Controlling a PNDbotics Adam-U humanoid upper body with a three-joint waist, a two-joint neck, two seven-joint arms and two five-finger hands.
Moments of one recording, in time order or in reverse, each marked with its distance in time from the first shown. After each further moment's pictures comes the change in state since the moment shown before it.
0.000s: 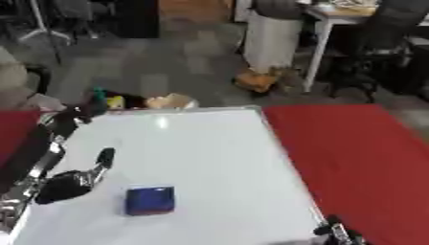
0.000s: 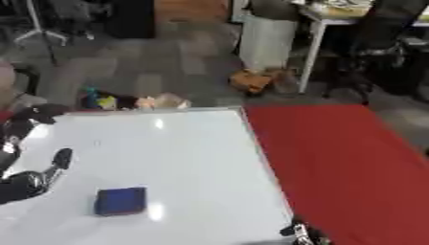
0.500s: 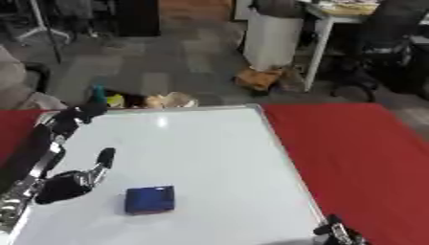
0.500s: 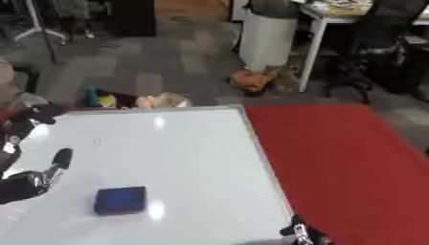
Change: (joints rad) left arm -0.001 0.000 0.000 0.000 0.000 0.001 -0.003; right arm -0.001 0.000 0.000 0.000 0.000 0.000 0.000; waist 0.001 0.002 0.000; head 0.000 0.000
